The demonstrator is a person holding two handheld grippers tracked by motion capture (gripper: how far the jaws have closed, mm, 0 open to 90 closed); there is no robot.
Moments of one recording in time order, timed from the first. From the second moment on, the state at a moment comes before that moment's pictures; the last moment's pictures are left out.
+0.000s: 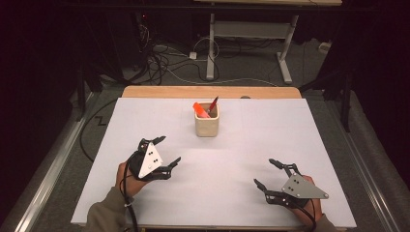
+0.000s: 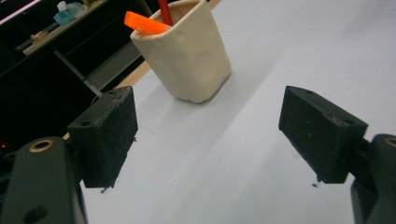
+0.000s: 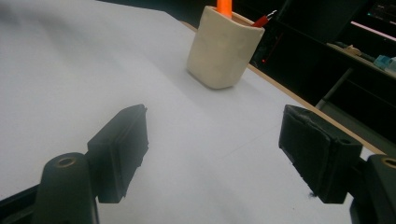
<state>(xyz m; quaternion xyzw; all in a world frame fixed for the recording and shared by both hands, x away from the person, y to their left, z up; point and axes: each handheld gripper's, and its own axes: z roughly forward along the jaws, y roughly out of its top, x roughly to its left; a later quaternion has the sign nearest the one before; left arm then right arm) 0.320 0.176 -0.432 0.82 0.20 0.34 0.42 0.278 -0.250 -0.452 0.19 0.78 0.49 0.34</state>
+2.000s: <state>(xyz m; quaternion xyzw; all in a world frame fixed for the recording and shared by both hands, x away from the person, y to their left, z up) 0.276 0.202 -0.482 0.85 0.22 0.29 0.39 0.274 -0.250 -0.454 0.19 0.79 0.48 0.34</state>
